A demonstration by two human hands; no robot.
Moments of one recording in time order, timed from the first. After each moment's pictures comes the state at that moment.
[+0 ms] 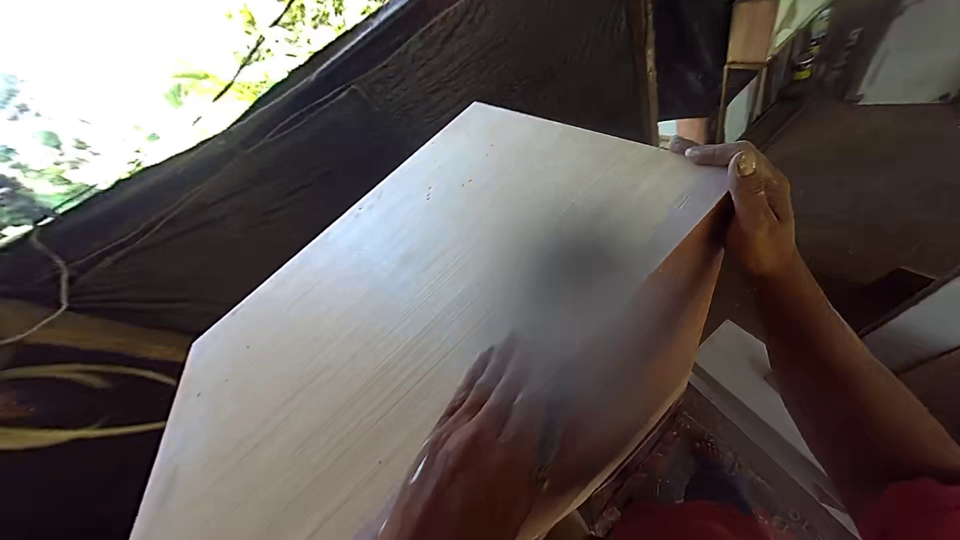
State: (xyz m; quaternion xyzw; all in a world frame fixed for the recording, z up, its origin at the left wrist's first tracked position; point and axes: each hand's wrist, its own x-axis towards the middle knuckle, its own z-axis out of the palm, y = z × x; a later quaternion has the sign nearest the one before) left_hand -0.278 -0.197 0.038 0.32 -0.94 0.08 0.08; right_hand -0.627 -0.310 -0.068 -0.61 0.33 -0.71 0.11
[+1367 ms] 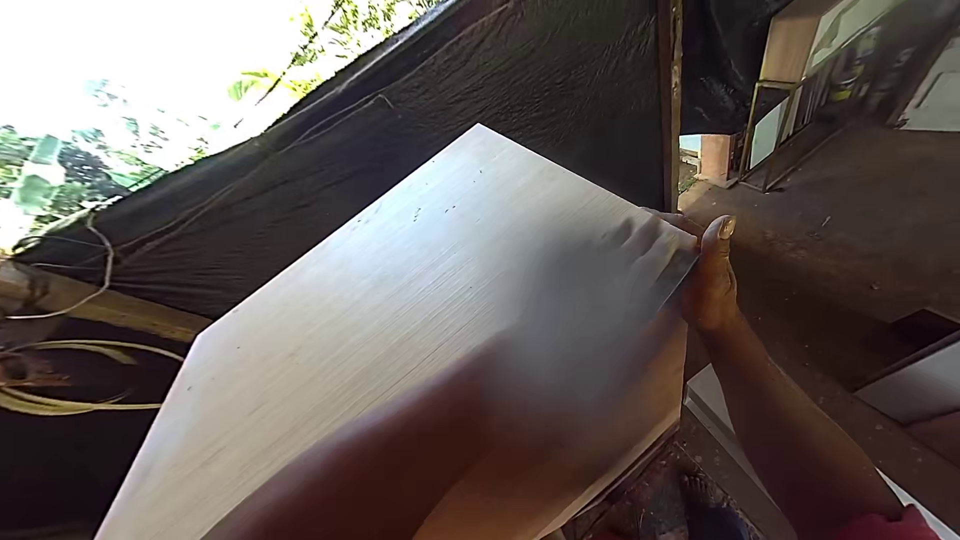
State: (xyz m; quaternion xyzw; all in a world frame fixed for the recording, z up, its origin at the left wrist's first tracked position) left_hand -0.465 -0.349 0.003 0.21 -0.98 0.01 0.06; right_hand -0.630 -0.311 -0.091 -0.53 0.27 -0.75 0.29
